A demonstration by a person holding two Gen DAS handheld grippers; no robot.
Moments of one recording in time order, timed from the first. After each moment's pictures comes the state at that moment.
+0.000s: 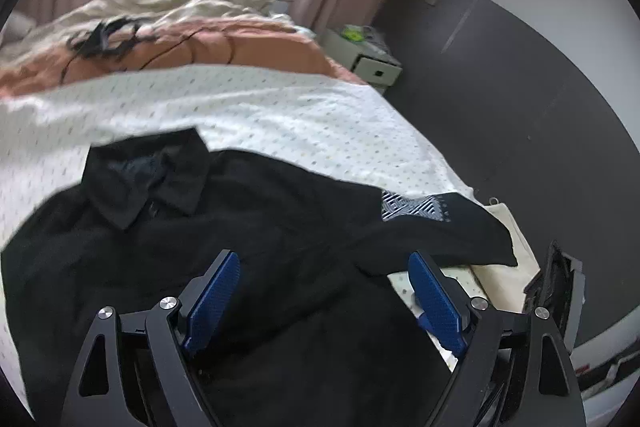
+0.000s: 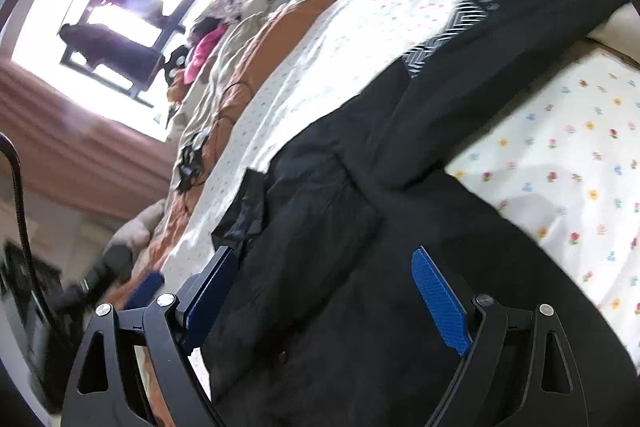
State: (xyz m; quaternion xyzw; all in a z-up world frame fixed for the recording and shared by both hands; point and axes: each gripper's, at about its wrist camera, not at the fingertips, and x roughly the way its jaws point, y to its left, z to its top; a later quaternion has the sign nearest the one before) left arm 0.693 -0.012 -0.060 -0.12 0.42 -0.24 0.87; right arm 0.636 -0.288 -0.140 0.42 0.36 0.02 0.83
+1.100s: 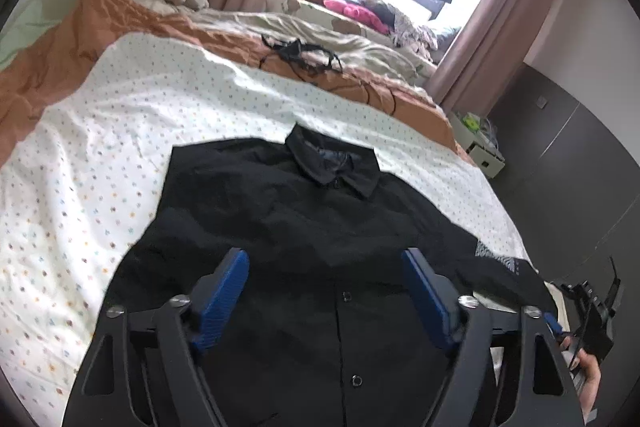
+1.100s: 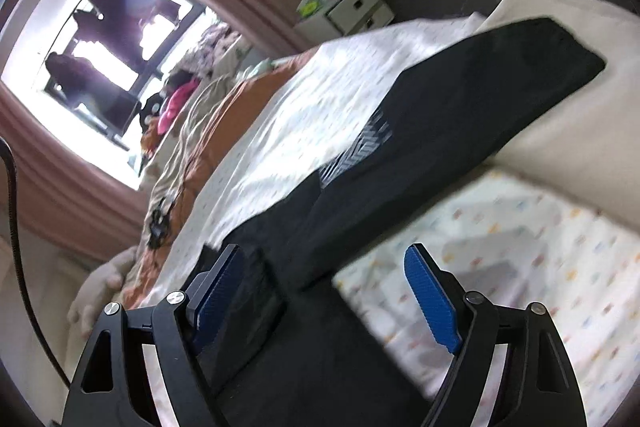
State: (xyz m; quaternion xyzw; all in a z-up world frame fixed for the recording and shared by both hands) left arm 0.563 0.124 -0.073 -0.21 0.35 -0.01 0.91; right arm 0.596 -0.406 -0.109 0.40 0.31 -0.06 0.86
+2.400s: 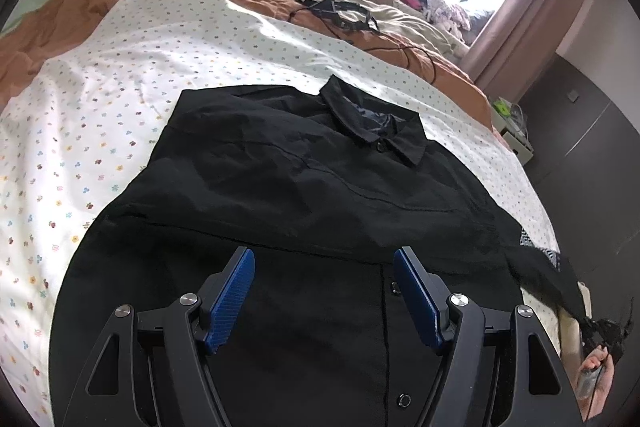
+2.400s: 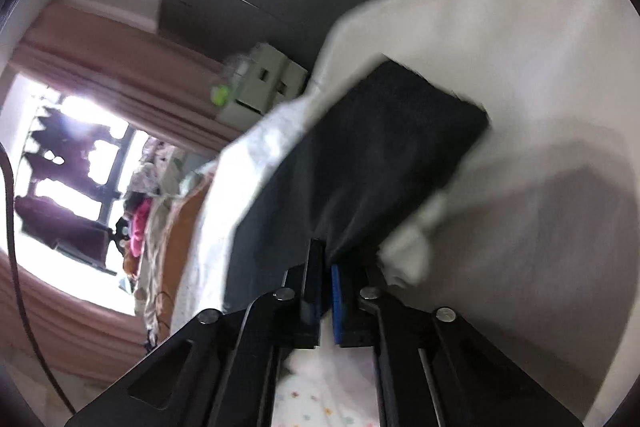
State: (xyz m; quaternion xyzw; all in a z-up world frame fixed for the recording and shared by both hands) left arm 0.594 0.132 -0.145 -0.23 0.39 0.02 0.89; right arm 0.575 -0.570 -0.167 0.52 0.21 -0.17 0.81
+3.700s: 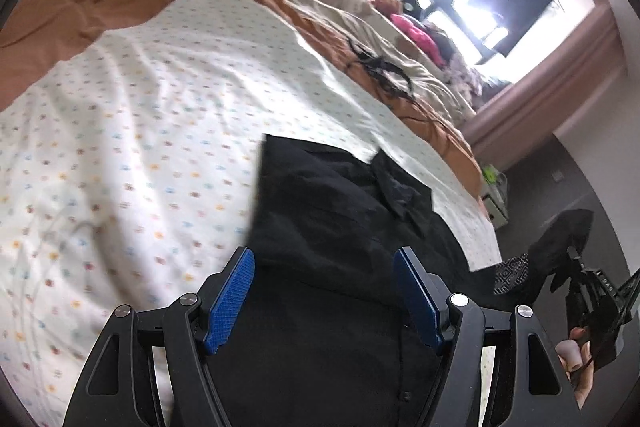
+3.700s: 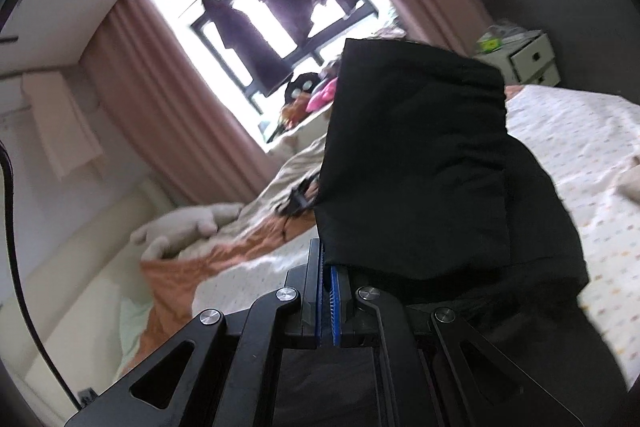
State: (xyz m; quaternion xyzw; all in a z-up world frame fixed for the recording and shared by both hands) left arm 0.540 0.281 -0.110 -0.36 0.34 0.03 0.87; right arm 0.652 -0.162 -0.018 0.27 0.20 0.17 0.93
